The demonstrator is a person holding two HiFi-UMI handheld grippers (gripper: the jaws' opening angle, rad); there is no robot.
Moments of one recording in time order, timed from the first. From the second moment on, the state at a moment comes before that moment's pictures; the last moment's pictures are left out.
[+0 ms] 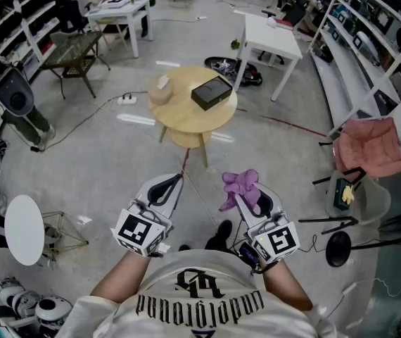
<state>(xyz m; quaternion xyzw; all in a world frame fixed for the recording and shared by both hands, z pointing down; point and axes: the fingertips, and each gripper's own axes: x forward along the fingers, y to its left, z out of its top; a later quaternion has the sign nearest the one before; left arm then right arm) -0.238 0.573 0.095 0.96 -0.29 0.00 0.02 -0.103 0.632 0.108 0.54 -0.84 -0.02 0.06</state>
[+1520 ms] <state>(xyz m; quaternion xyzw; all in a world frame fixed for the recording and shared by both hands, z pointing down) 0.027 0.436 0.140 0.95 -0.31 0.06 0.04 0.180 0.503 0.130 0.51 -0.86 0.03 0.02</state>
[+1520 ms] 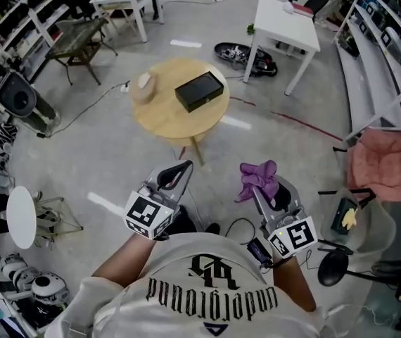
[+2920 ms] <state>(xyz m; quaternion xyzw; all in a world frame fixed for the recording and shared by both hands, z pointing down) 0.019 0.105 0.193 0.94 -0.32 0.07 0.09 0.163 0.163 0.161 0.47 -0.88 0.05 0.06</state>
